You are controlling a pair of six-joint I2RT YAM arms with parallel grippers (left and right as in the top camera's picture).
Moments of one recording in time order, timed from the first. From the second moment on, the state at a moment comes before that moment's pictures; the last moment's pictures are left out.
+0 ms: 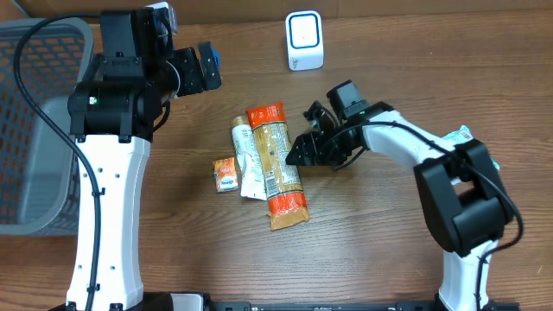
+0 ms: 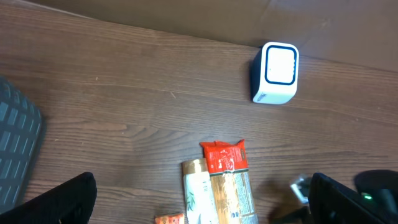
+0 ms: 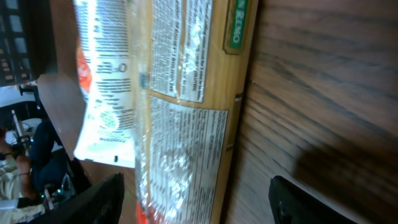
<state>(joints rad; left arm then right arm) -0.04 1.53 1.81 -1.04 0.03 -0.23 0.47 2.10 1.36 -0.53 -0.74 0.27</state>
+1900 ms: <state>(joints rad) -0.04 1.53 1.81 -1.04 0.03 -0.23 0.53 2.00 1.39 -0.71 -0.41 0.56</state>
